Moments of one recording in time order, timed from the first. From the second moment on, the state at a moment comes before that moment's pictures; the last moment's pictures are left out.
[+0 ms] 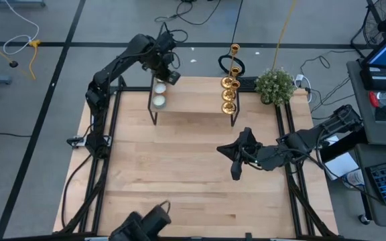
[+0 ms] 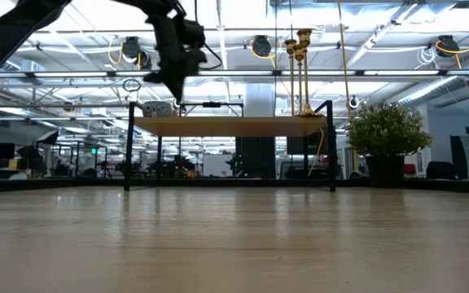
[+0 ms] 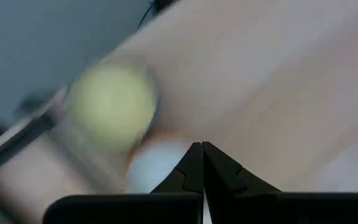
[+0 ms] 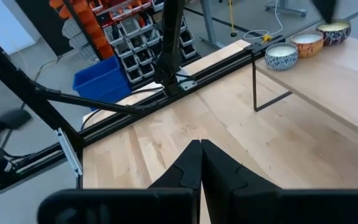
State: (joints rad) left arm 0.76 2.02 2.21 -1.53 0.14 -0.21; right arm 0.48 1.28 1.28 -0.44 0.68 0.66
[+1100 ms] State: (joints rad) left arm 0.58 1.88 2.19 -1.57 0.14 -0.55; right arm 0.45 1.28 1.28 -0.39 0.57 0.61
